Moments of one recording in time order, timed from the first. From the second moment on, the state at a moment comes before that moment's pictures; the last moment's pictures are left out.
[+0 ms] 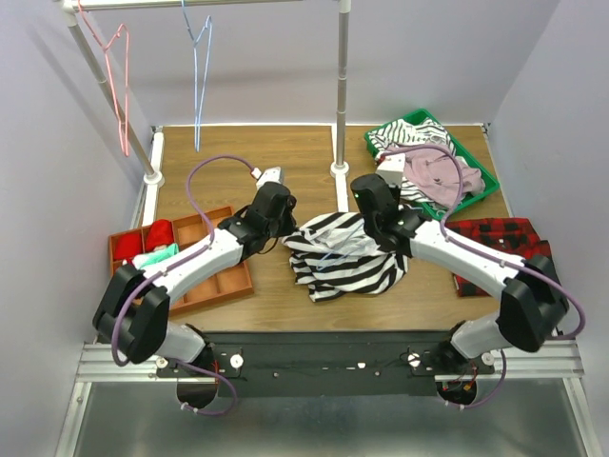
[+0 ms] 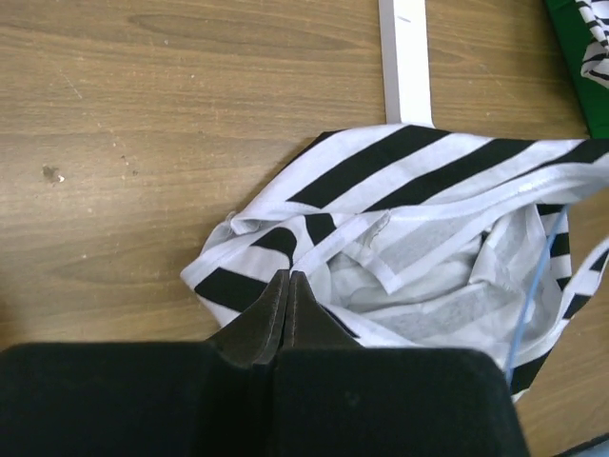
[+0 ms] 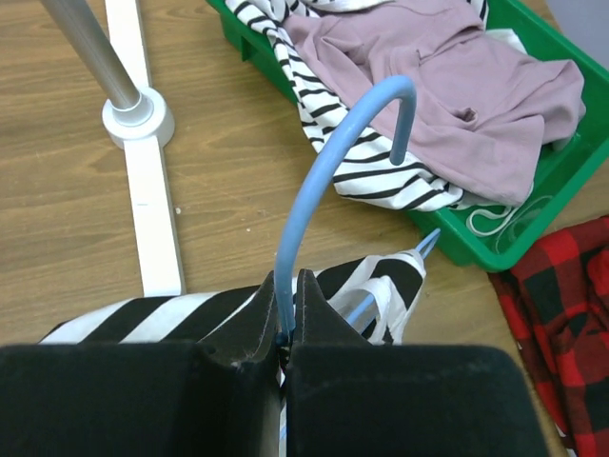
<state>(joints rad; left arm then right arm) -0.64 1.42 0.94 -0.18 -0.18 -0.67 0.73 1.43 1.02 -0.16 0.91 0.38</state>
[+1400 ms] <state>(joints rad) -0.82 1.19 0.58 -0.13 -0.10 -0.71 0.74 1.57 1.13 -0.29 0.82 0.53</state>
